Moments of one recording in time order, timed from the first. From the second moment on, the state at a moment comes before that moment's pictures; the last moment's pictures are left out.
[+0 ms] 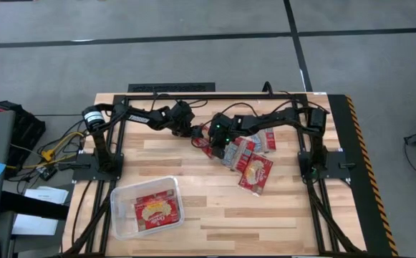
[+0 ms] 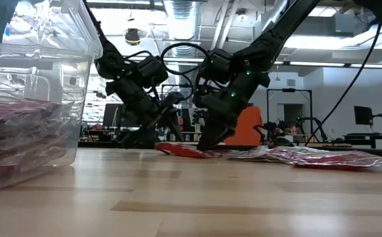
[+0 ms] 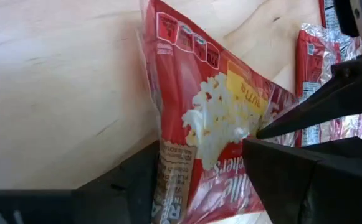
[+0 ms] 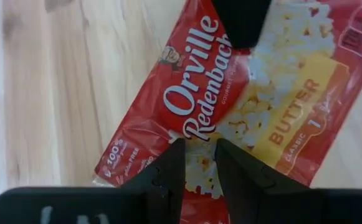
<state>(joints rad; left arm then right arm) 0.48 1.85 0.88 0.16 0.33 -0.82 -0.29 2.00 1.14 -0.16 -0.17 0.05</state>
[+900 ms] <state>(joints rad) 0.44 1.68 0.97 0.13 0.46 -0.94 -0.30 1.43 1.13 -0.56 -0.17 0.01</state>
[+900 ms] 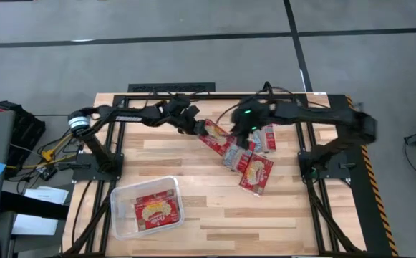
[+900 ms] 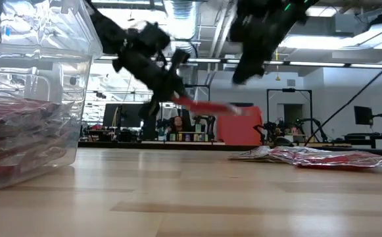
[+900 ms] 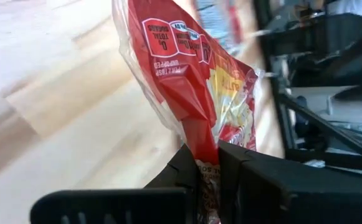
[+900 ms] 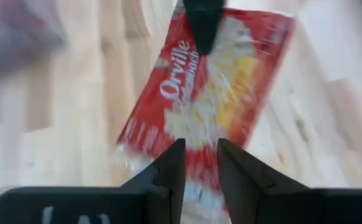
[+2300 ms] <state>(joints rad) -0.49 0.88 1.04 -0.82 0.28 -1.66 -0.31 1.09 1.13 -0.77 0.13 0.02</state>
